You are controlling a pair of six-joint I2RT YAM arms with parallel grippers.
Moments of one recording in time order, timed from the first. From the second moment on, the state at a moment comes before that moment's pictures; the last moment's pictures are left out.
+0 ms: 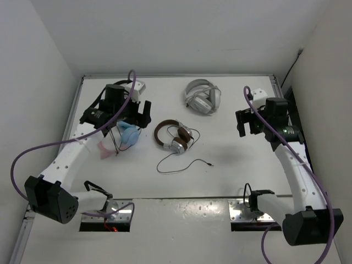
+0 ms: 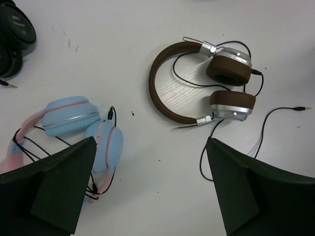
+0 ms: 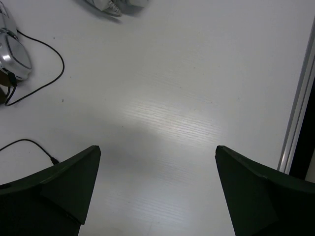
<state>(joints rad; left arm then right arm) -0.31 1.24 1.20 -0.61 0.16 0.03 0.03 1.06 0.97 -0.62 -0.11 -0.25</state>
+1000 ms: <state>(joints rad) -0.41 1.70 1.32 -0.66 0.07 0.04 0.05 1.08 0.88 -0.66 -0.15 -0.19</state>
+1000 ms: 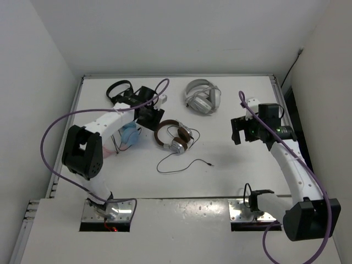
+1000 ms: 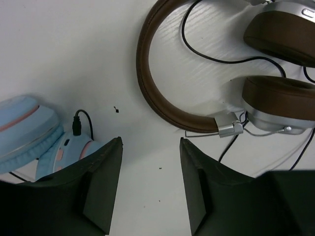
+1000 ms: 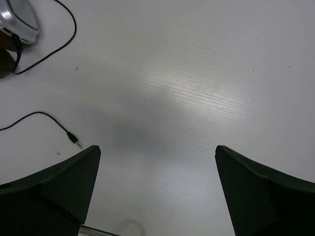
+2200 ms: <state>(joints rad) -0.43 2.04 1.50 -0.58 0.09 0.04 0.10 1.15 0.86 -0.65 -0.04 -0.15</state>
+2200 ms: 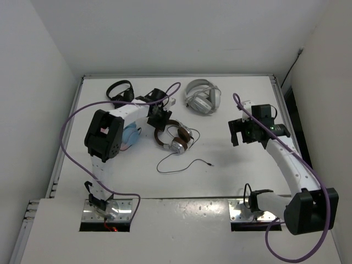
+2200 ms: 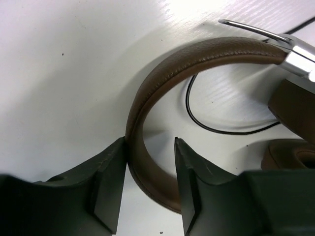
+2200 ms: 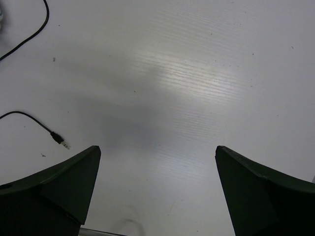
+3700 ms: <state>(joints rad) -0.13 1.68 1.72 -0.74 0.33 -0.24 0.57 1.06 0.69 -0.10 -0.13 0.20</state>
